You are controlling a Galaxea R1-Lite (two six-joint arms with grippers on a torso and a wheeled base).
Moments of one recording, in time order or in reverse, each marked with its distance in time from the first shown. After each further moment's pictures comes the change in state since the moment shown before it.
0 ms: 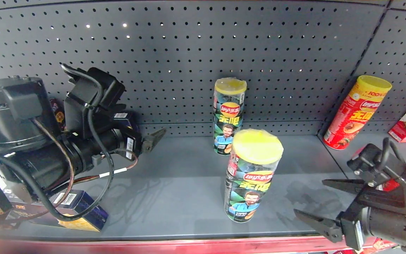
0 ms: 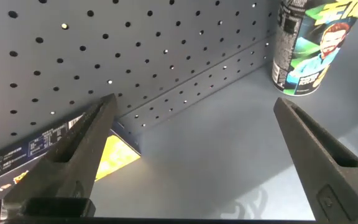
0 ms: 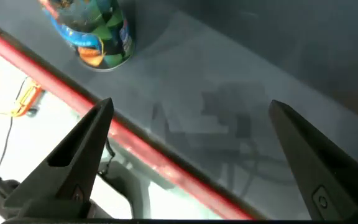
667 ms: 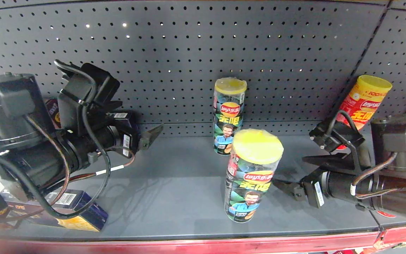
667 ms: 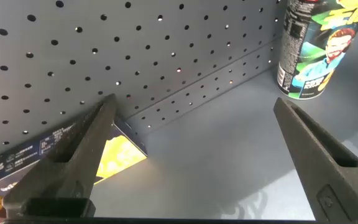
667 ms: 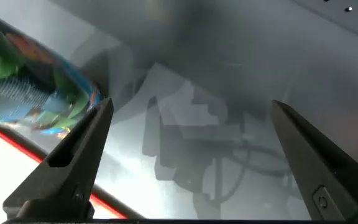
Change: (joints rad) left arm 0.012 -0.010 -0.005 -0.003 0.000 0.000; right arm -0.024 0.193 -0.196 -0.007 -0.045 0.001
